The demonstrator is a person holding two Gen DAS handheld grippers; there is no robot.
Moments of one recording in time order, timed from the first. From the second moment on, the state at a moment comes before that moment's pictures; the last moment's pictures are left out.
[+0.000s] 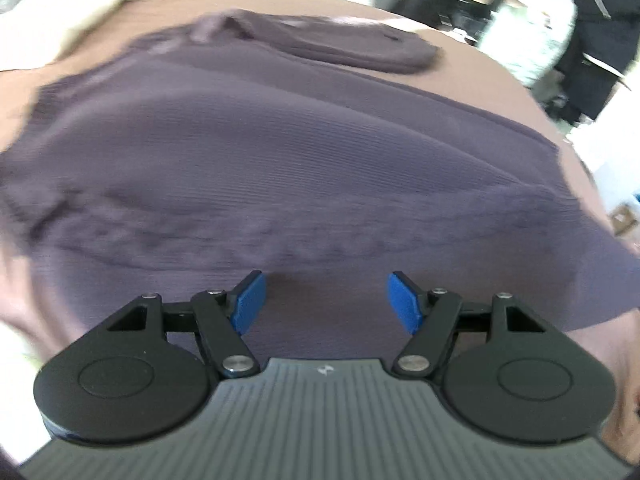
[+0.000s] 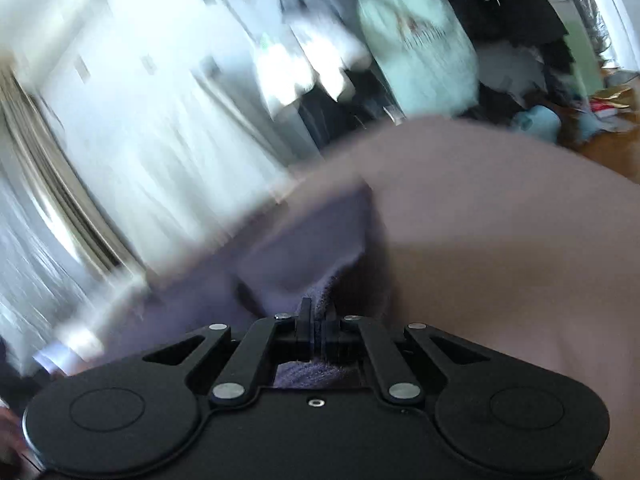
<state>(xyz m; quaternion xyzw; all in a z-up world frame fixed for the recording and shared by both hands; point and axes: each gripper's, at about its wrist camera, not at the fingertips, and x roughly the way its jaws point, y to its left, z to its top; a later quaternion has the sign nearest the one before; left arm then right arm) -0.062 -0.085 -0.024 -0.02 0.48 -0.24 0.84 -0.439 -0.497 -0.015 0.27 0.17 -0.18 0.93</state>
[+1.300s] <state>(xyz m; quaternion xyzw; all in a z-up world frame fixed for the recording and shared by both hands) -0.037 0.073 -0.036 -0.14 0.47 -0.05 0.87 -0.423 -0.430 0.024 0.07 0.27 -0.29 0.92</state>
